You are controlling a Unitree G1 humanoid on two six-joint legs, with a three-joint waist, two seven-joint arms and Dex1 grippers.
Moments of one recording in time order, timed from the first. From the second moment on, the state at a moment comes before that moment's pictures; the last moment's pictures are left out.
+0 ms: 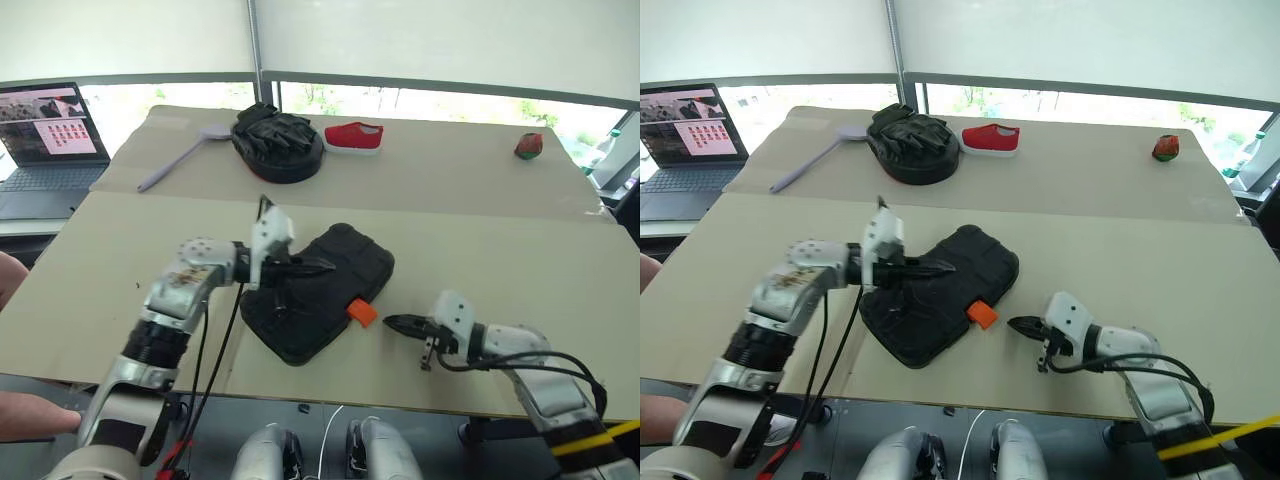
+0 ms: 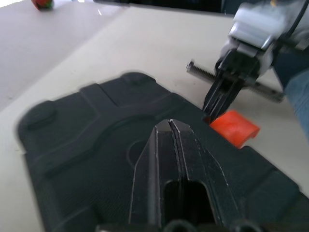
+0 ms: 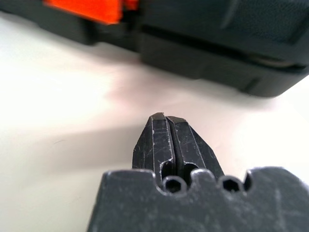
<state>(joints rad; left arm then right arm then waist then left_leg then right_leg) -0.65 0.44 -0.26 0.13 -0.27 0.37 -1.12 -0.02 -0.67 0.08 -0.18 0.26 0.09 0.91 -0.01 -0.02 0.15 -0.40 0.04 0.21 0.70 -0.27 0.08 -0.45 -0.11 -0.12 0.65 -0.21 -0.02</state>
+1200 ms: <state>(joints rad) -0.62 0.44 -0.30 0.04 -0.23 0.50 -1.07 -0.08 -0.56 0.17 -0.21 0.20 0.19 0.85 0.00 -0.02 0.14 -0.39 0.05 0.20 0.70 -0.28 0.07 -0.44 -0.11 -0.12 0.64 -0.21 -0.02</state>
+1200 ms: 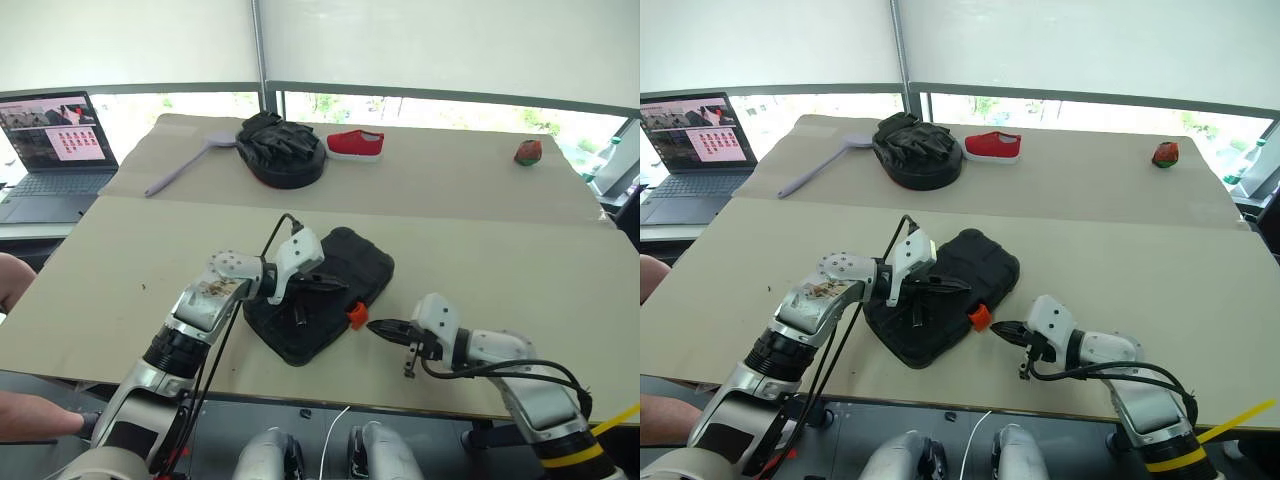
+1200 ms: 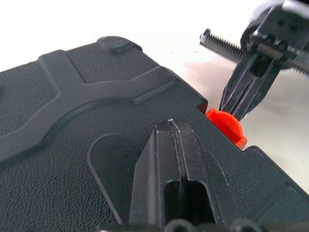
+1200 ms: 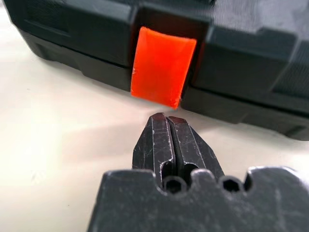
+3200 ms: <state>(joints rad) -0.64 0.53 -0.30 -0.01 -0.22 0.67 -1.03 -0.24 -0.42 0.26 -0.15 0.17 0.37 0.86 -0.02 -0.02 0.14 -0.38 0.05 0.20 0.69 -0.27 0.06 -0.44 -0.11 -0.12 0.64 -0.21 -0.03</state>
